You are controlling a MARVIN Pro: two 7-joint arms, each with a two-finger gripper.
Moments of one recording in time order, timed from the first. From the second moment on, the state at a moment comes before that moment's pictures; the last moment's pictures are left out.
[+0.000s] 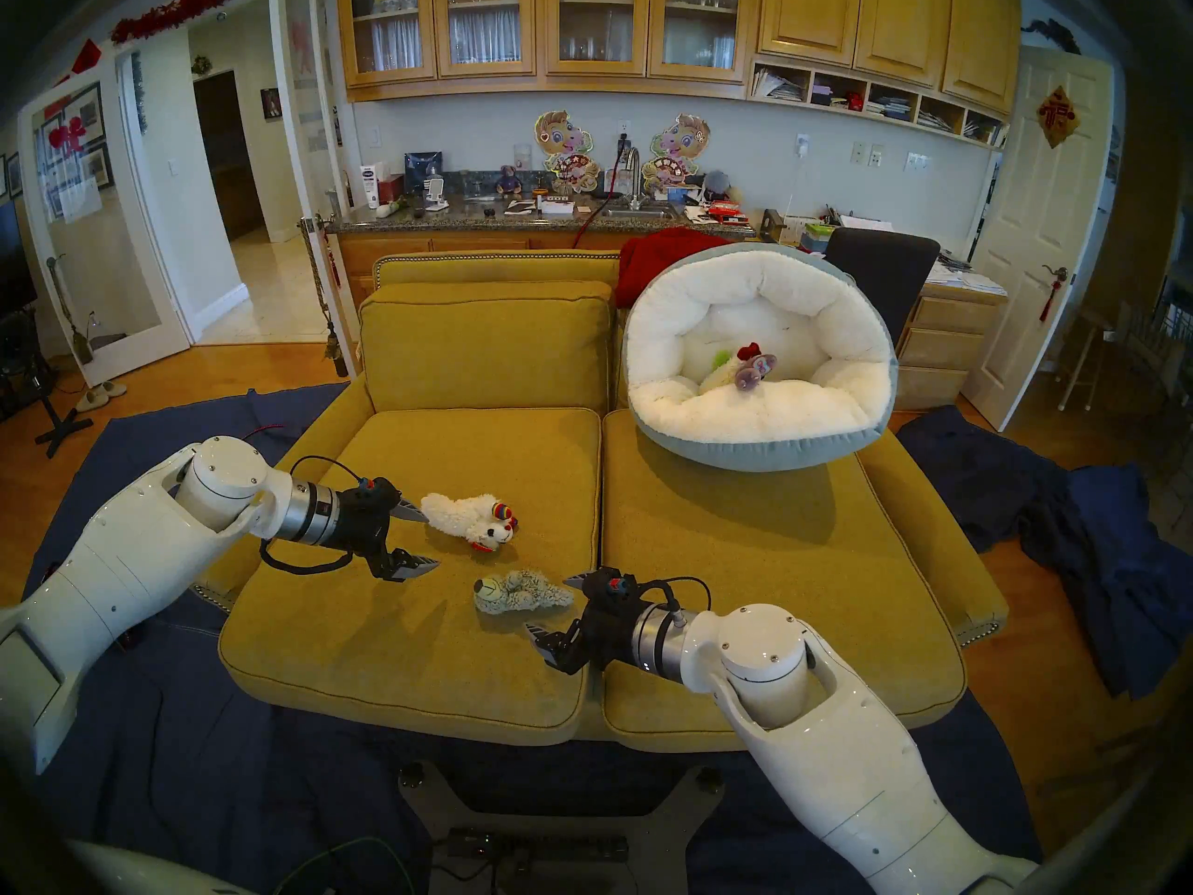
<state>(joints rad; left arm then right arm) 1.11 -0.70 -0.98 -1.34 -0.27 0.25 -0.93 -1.70 -1.12 1.20 -1.75 0.15 0.28 0.58</state>
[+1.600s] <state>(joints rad) 1.11 -0.70 -0.98 -1.34 -0.27 0.25 -0.93 -1.57 -1.21 1.16 -1.59 0.06 0.11 0.49</state>
